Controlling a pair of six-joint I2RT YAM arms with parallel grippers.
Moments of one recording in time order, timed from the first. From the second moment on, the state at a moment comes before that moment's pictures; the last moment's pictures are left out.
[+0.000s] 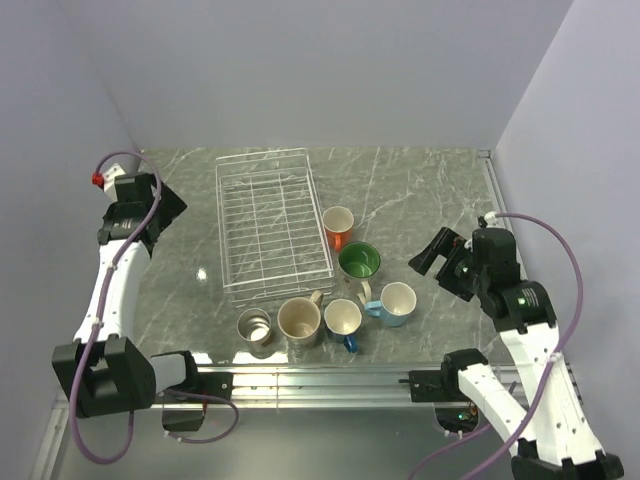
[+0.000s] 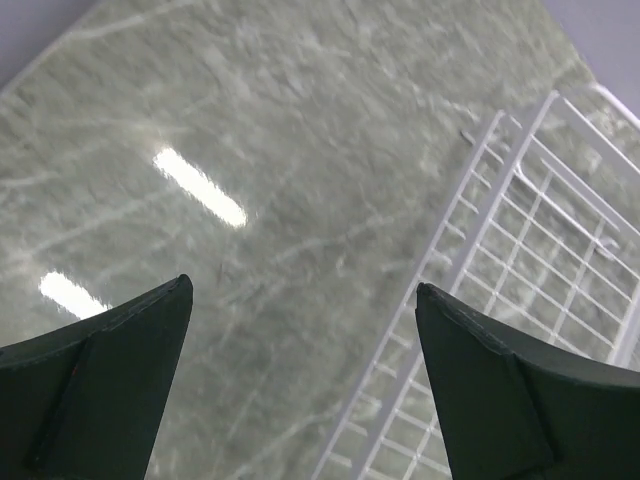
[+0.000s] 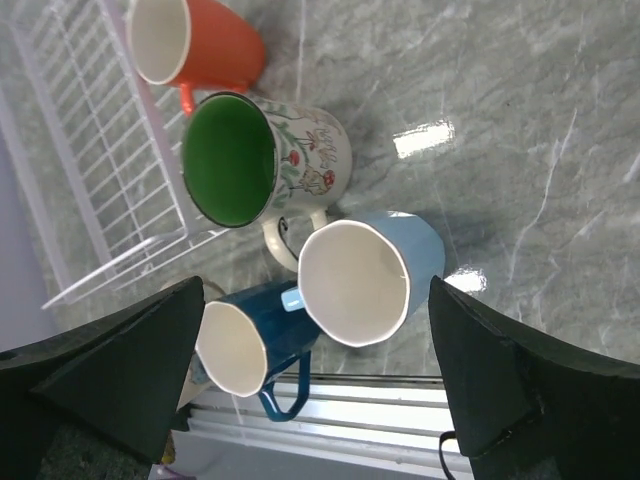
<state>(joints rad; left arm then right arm) 0.14 1.22 1.06 -0.50 -0.26 -0.61 0.18 0.69 0.94 -0.97 -0.09 0.70</state>
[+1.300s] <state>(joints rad) 0.07 1.04 1.07 -0.75 0.09 -0.76 0.40 1.03 0.73 -0.96 0.06 0.74</state>
